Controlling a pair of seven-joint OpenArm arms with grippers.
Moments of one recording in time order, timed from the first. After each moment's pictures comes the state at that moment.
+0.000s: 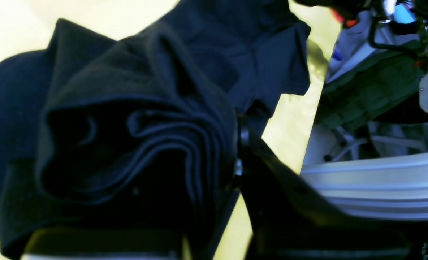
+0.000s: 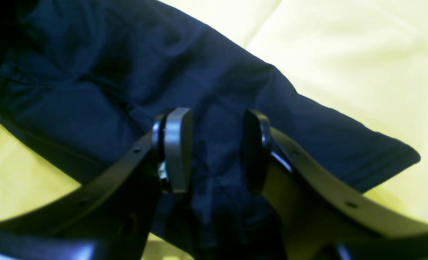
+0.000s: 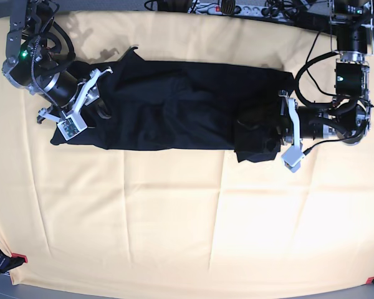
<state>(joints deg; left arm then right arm) -5.4 -28.8 -0.5 91.7 -87.3 -41.6 81.7 -17.2 18.9 10.0 121.8 30.6 28.9 -57.5</state>
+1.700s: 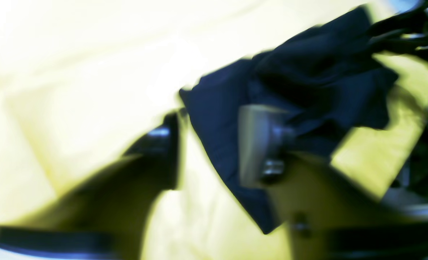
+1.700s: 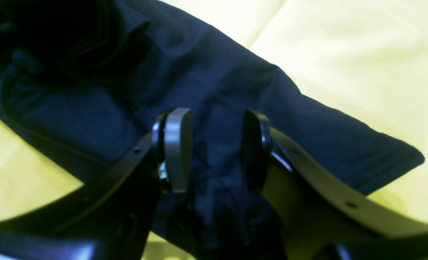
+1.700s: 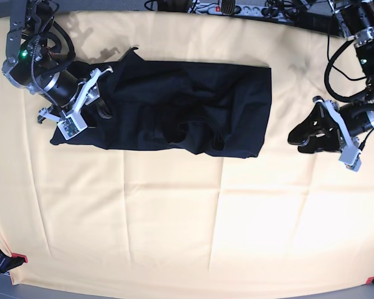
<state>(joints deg) 2.2 -26.6 -26.8 102.9 -73.7 -40.7 77.6 -17.3 18.9 10.0 121.8 31.2 29.0 -57.2</state>
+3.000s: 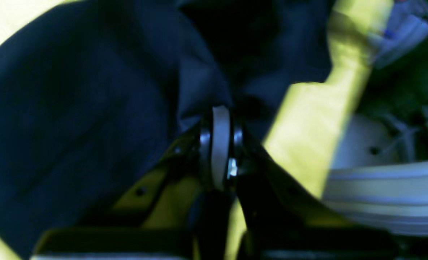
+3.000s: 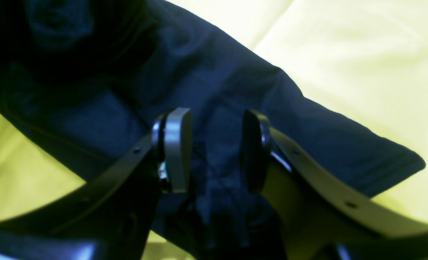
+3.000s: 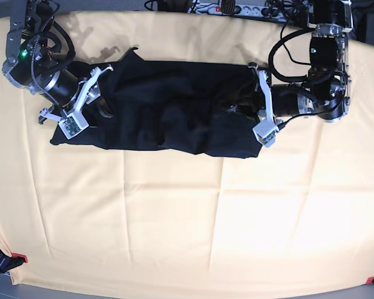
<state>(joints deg) 3.3 -21.2 -1.3 102.8 -76.0 -46.6 79.2 -17.3 18.9 10.0 121.8 31.2 30.6 -57.2</state>
